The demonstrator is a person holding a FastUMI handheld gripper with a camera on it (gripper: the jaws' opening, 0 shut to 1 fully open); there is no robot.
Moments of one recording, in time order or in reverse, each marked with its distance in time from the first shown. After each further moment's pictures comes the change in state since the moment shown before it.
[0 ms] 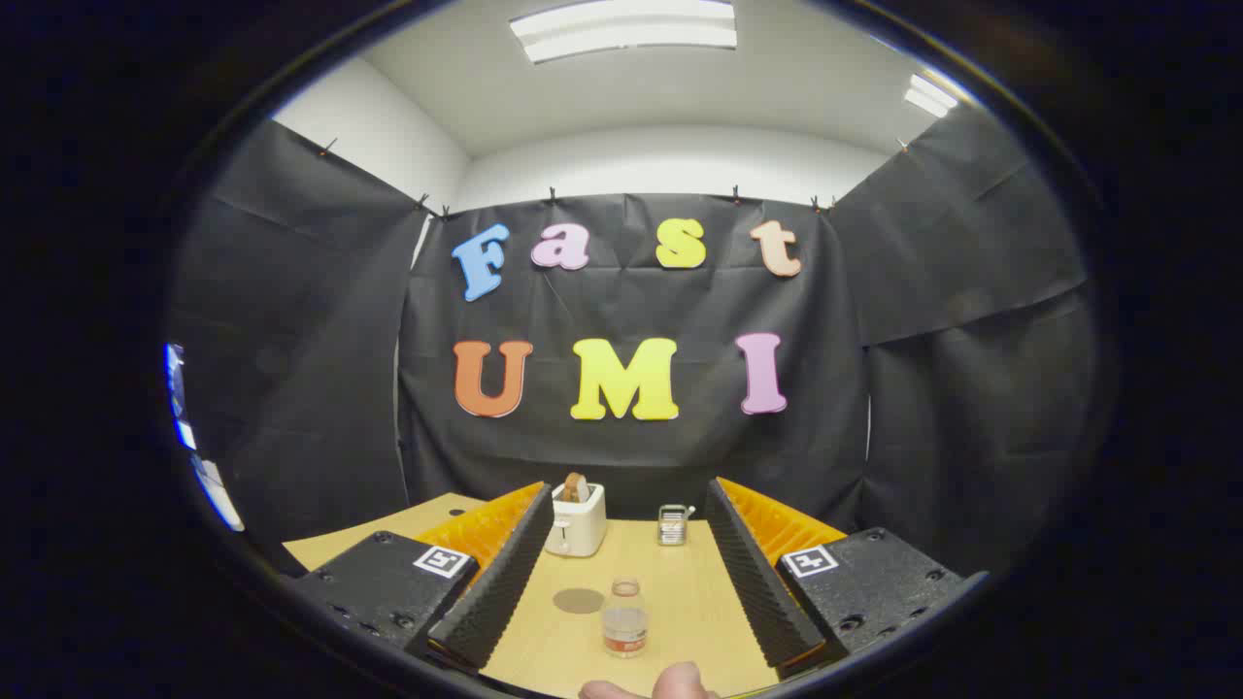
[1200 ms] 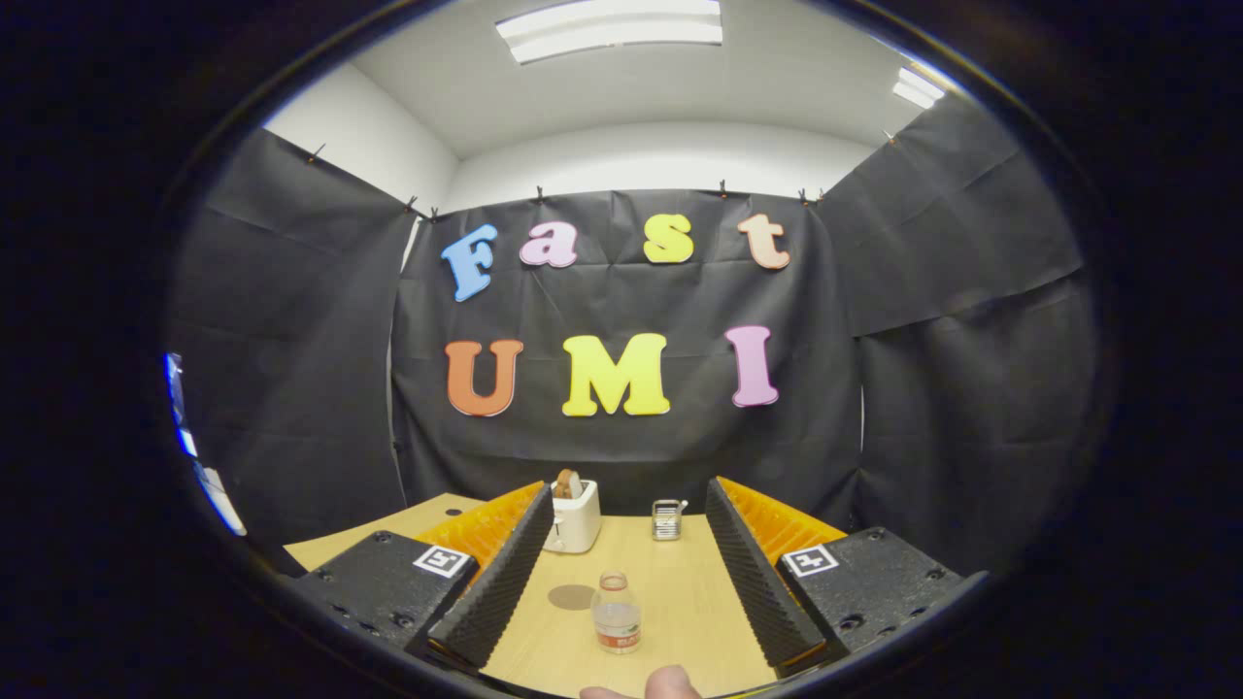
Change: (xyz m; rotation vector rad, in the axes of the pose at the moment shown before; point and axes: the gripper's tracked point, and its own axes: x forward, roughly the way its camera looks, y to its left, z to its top) arm 0.001 -0.010 -0.011 0.020 0.001 -0.002
